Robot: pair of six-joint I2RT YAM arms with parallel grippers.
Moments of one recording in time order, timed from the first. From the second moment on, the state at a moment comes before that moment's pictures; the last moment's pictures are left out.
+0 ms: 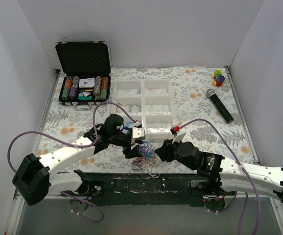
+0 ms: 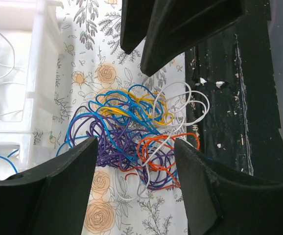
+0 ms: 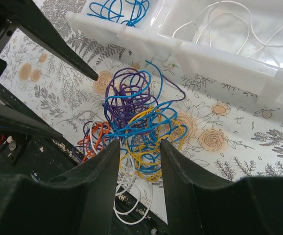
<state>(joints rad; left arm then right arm) -0.75 1.14 0.67 -0.20 0.73 0.42 1.22 0.78 0.38 -0.05 0.37 0.66</state>
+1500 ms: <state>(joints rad) -0.77 1.15 1.16 -0.41 0.70 0.49 1.22 0.89 0.36 0.03 0.35 0.64</state>
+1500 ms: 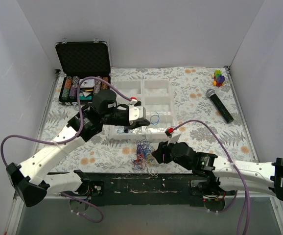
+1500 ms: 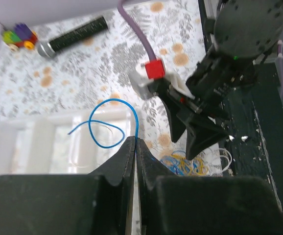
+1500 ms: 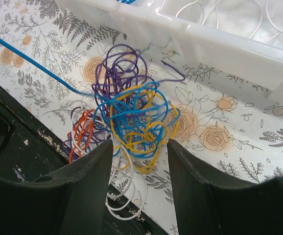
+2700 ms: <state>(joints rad) -0.77 0.99 1.67 -0.29 0.50 0.61 1.22 1.17 0.42 0.16 0.27 0.68</state>
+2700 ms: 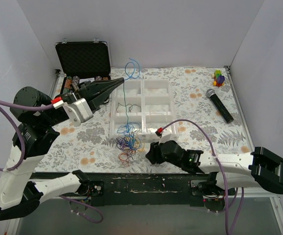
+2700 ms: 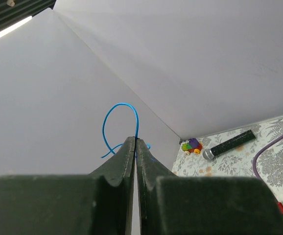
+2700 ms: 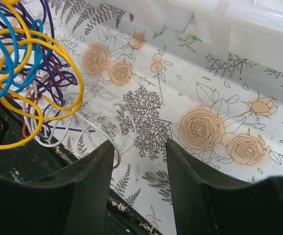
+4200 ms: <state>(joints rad) -0.77 0.99 1.65 -0.31 0.56 0.66 1.27 1.47 0.67 0.34 0.27 0.61</state>
